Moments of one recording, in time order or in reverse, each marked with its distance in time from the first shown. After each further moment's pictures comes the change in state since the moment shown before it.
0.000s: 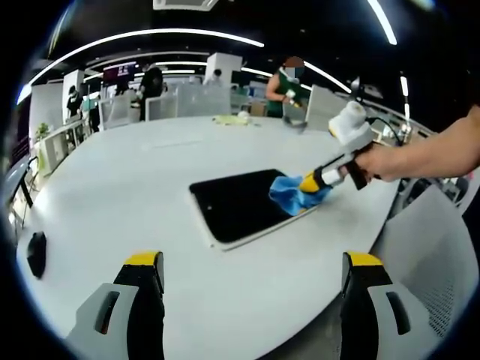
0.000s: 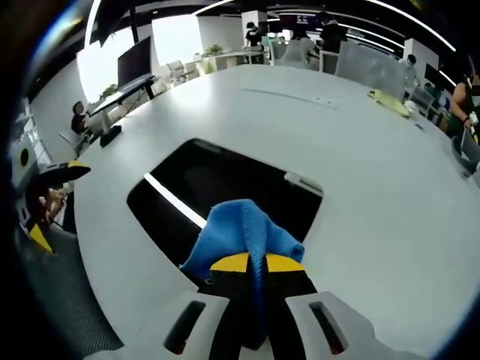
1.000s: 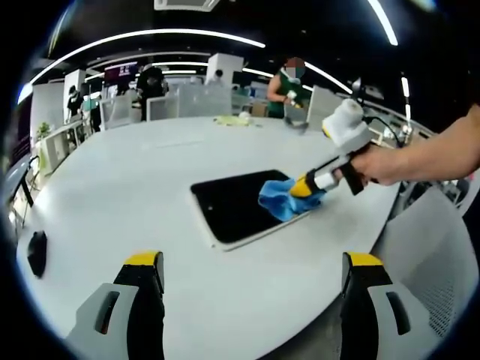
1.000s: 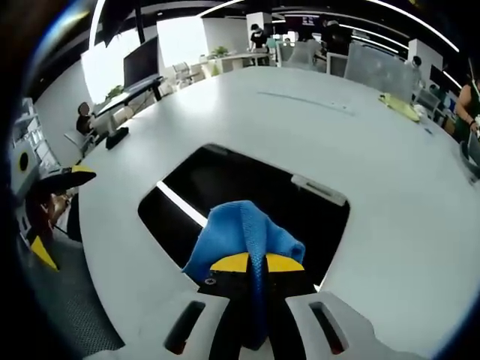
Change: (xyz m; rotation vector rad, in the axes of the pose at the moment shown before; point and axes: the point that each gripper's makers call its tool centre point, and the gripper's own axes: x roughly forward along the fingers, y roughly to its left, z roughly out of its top) left arm 0.000 0.001 0.000 -0.003 -0.003 0.005; right arm 0.012 0.027 0.012 -0.004 -0.016 0.033
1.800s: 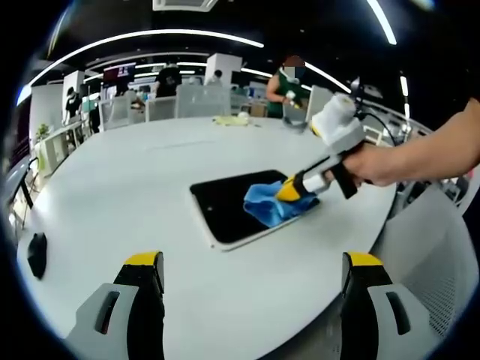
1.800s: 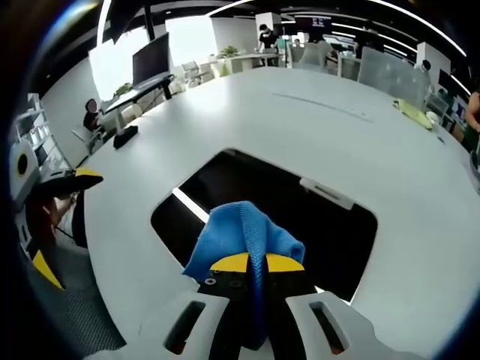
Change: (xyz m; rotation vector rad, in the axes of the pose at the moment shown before) left arm 0.000 0.000 0.001 0.005 -0.004 -0.002; right arm 0.015 0.032 0.016 -0.038 -0.001 0.047
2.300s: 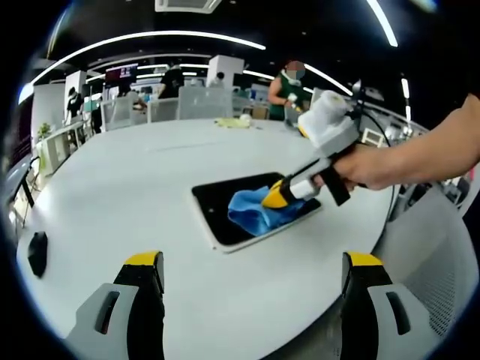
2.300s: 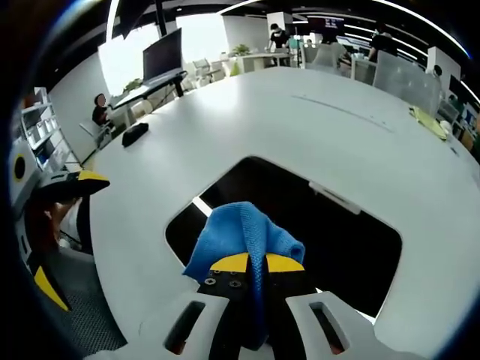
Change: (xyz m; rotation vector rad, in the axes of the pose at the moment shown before) left arm 0.000 0.002 0.002 -0.009 -0.013 0.010; right arm 0.018 0.026 0.017 -0.040 0.006 0.051
